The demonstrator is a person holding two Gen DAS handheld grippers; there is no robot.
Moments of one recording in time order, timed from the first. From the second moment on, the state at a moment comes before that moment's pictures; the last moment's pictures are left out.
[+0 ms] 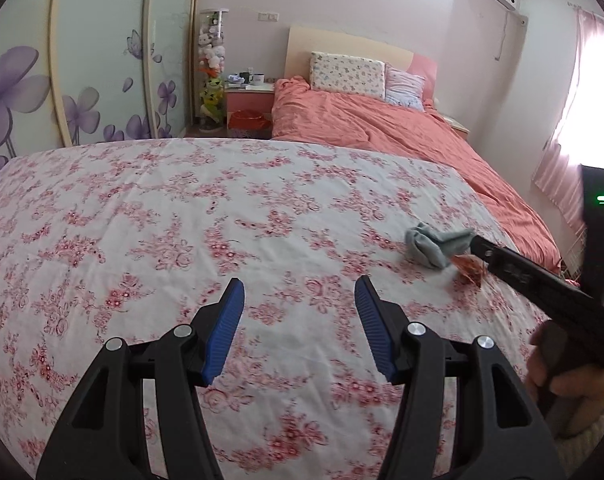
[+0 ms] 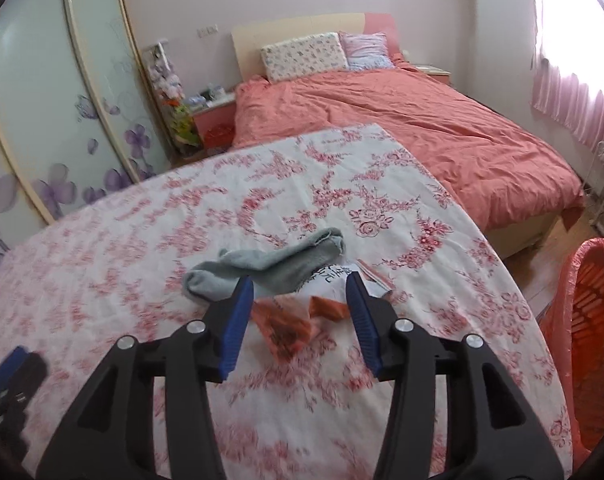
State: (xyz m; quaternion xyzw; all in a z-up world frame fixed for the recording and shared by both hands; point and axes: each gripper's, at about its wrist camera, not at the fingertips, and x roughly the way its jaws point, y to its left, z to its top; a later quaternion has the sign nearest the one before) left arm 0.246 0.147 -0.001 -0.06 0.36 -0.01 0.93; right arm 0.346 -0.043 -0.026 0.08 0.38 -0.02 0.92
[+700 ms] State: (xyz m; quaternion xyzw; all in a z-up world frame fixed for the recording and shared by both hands) left arm 0.265 0.121 -0.011 -0.06 0.38 -0.03 0.92; right arm 0.319 -0.091 -0.042 0.09 0.40 -0.01 0.91
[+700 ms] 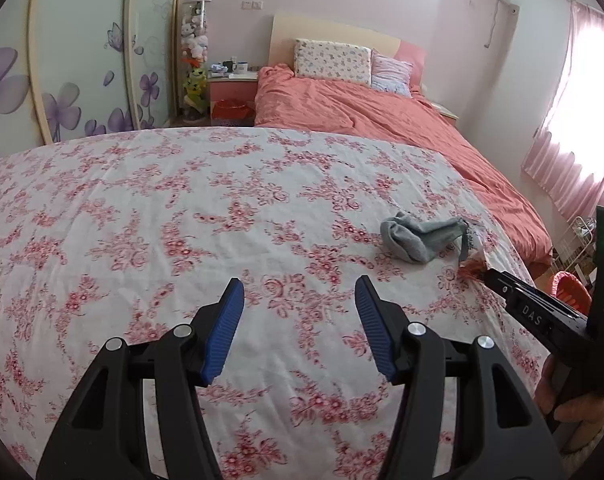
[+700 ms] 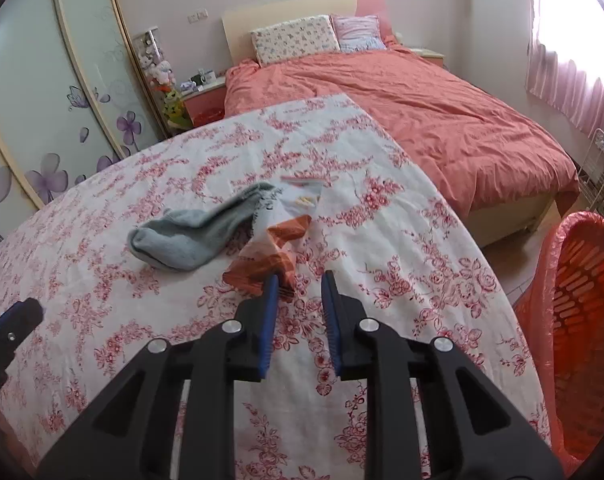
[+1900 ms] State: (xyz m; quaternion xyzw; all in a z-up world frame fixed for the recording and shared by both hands) left arm 0.353 0.034 -0.044 -0.03 0.44 -0.09 0.90; right arm 0.277 -0.141 -0.028 0.11 0.38 0.00 0.92
